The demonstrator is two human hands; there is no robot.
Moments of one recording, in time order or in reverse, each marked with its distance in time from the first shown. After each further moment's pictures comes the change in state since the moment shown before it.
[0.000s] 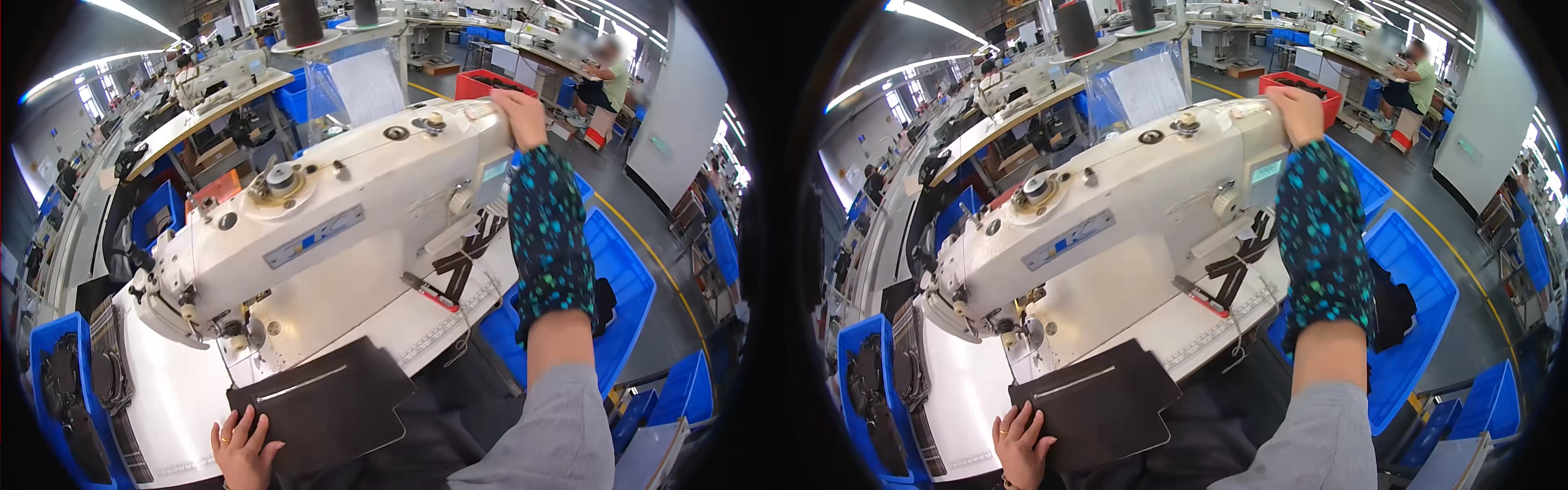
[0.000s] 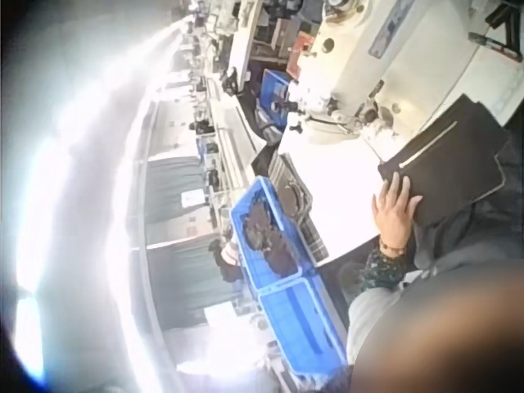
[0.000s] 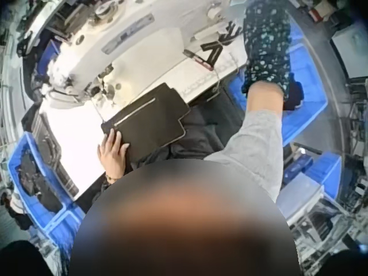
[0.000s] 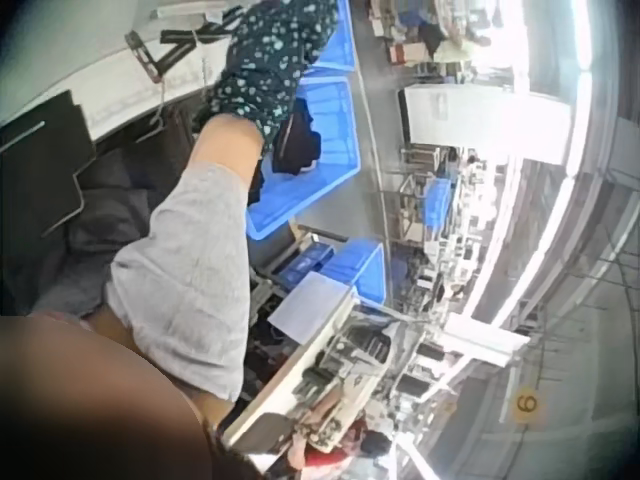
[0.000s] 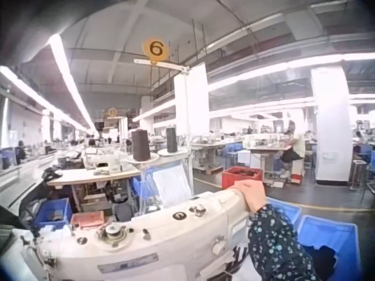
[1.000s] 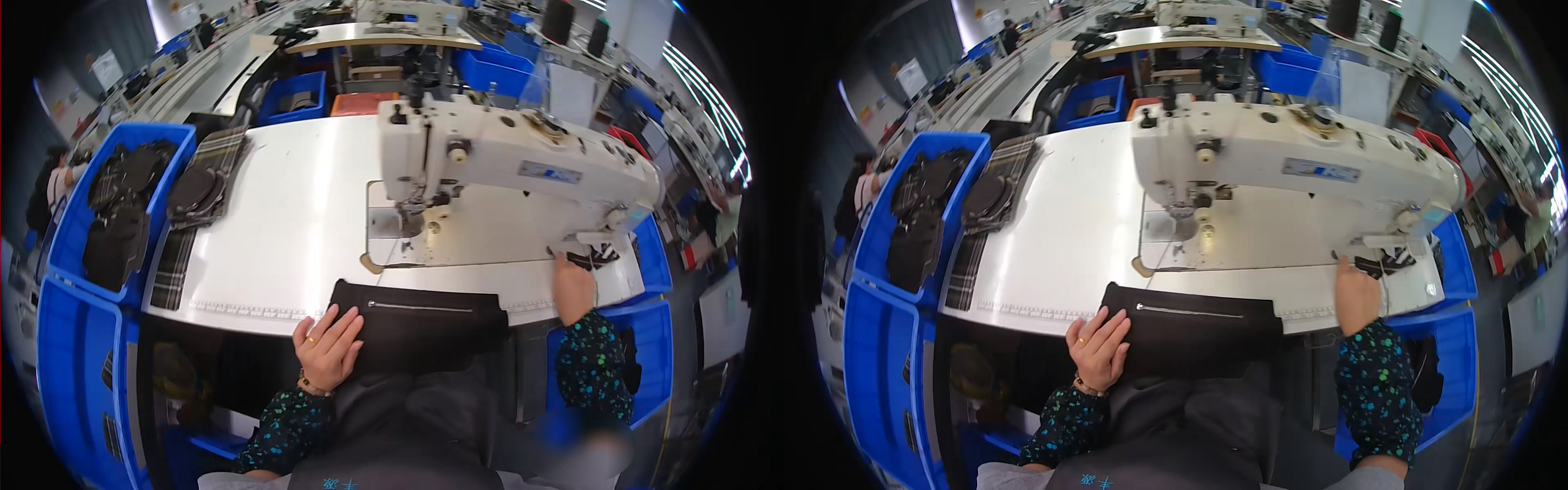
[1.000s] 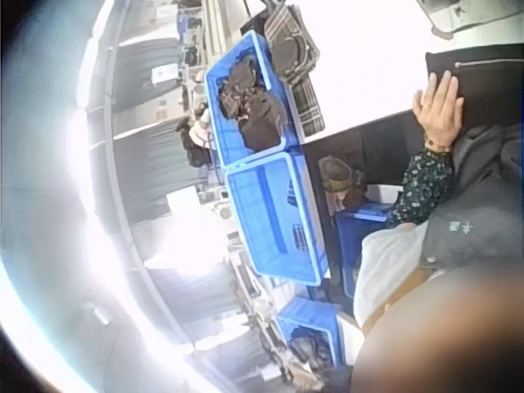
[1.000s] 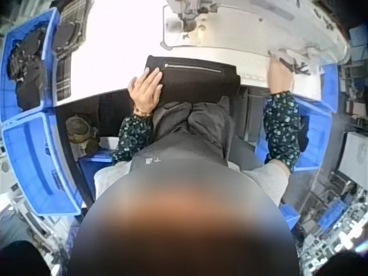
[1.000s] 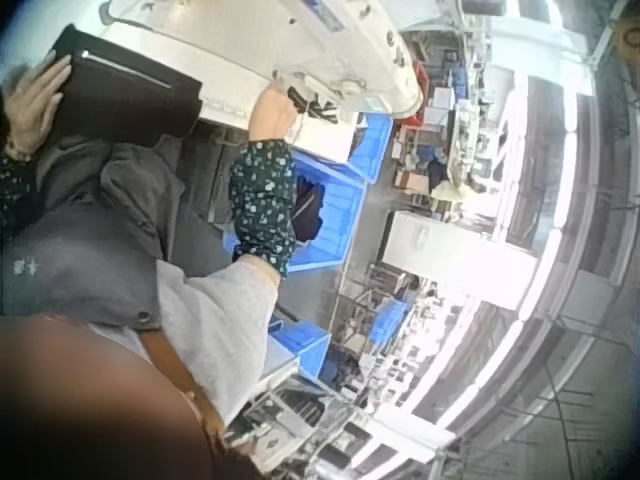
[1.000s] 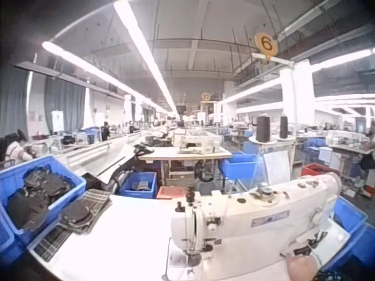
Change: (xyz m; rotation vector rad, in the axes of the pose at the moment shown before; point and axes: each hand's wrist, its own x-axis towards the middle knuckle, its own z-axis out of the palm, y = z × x) left_hand -0.076 0.013 0.063 -0.167 0.453 -0.282; right_hand -0.288 -0.115 0.027 -0.855 -0.621 -0.657
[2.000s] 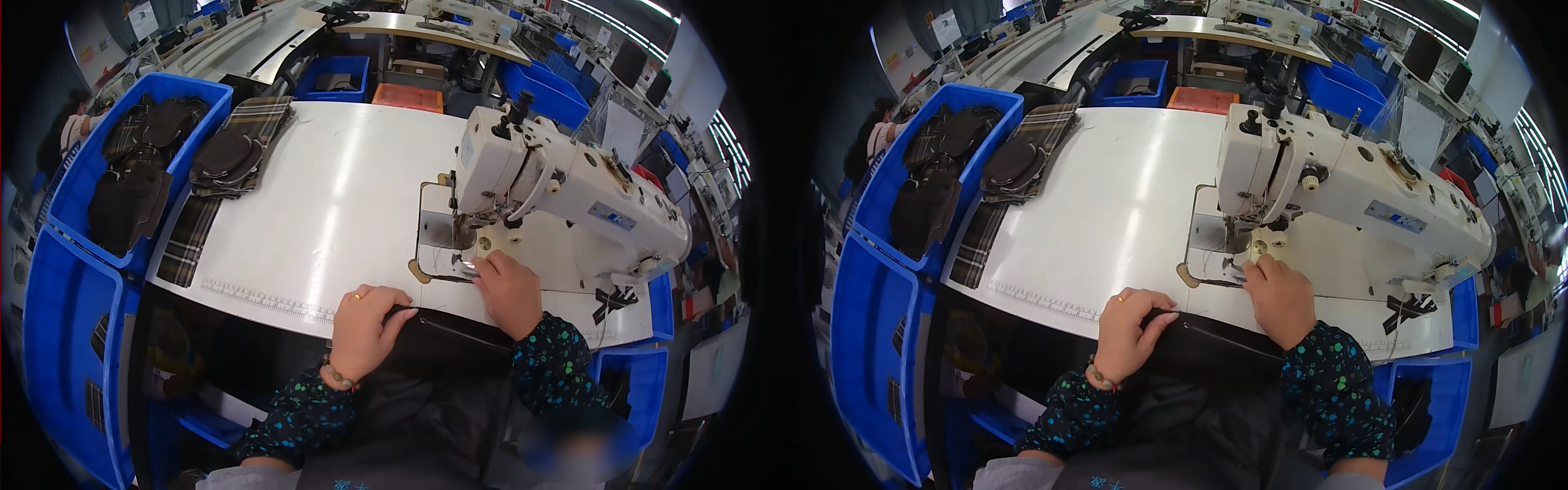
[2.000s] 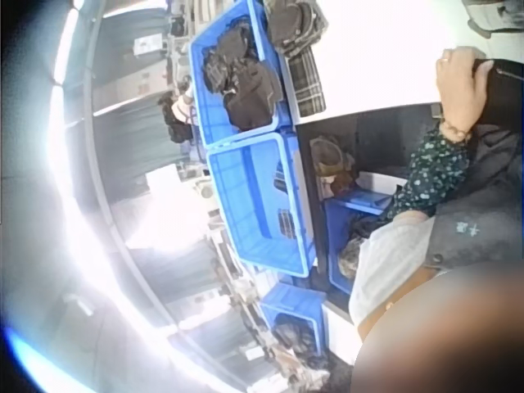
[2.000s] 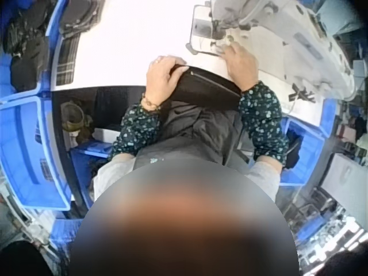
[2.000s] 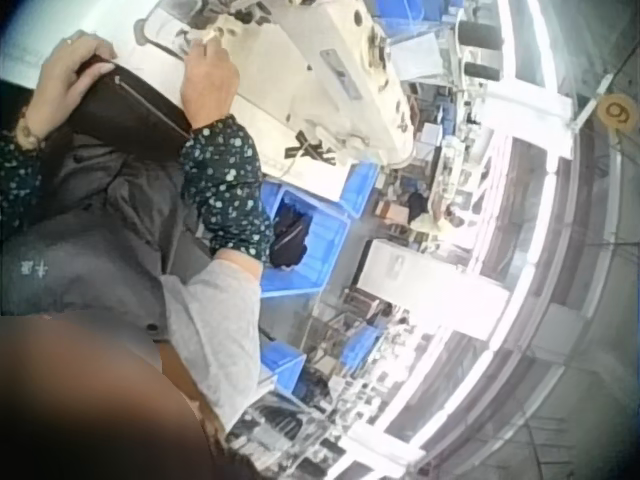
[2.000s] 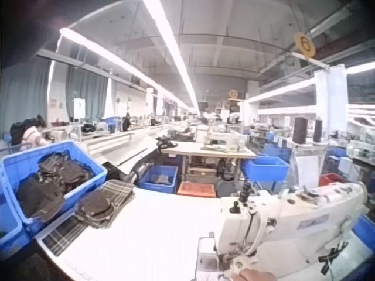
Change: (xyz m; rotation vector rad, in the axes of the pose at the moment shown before) left_hand 0.071 -0.008 -0.004 -0.433 0.004 -0.274; right_hand 0.085 -0.171 -0.051 0.593 0.175 -0.455
